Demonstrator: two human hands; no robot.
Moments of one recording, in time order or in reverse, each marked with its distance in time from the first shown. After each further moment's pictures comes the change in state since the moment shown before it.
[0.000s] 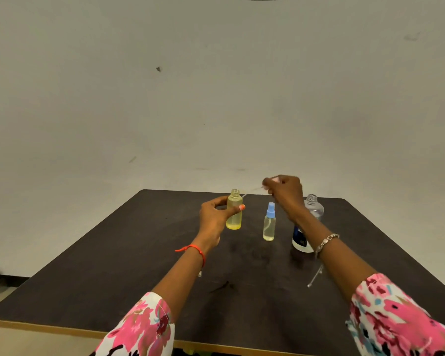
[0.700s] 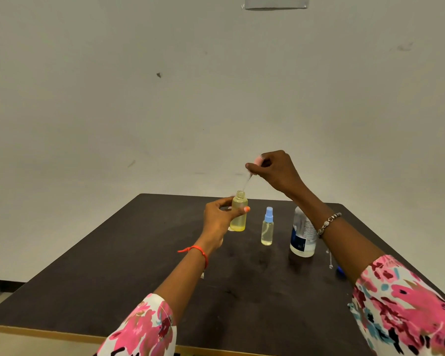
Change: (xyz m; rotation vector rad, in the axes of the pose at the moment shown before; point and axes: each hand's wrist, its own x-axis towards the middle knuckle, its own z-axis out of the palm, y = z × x) left_hand -0.003 0.013 0.011 0.019 -0.034 -0.012; right_hand 0.016 -0.057 -0.001 -0.309 -0.183 -0.439
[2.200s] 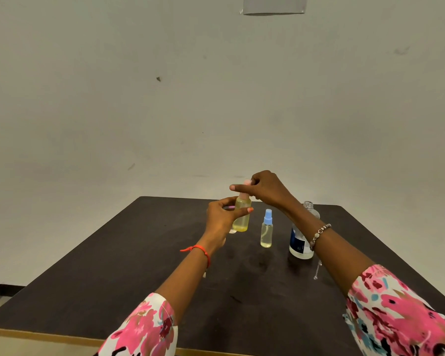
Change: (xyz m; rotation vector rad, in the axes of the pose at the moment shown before) left_hand -0.002 0.008 0.005 0.026 -0.013 0.015; right_hand -0.014 0.010 0.020 -0.024 -0.227 0.143
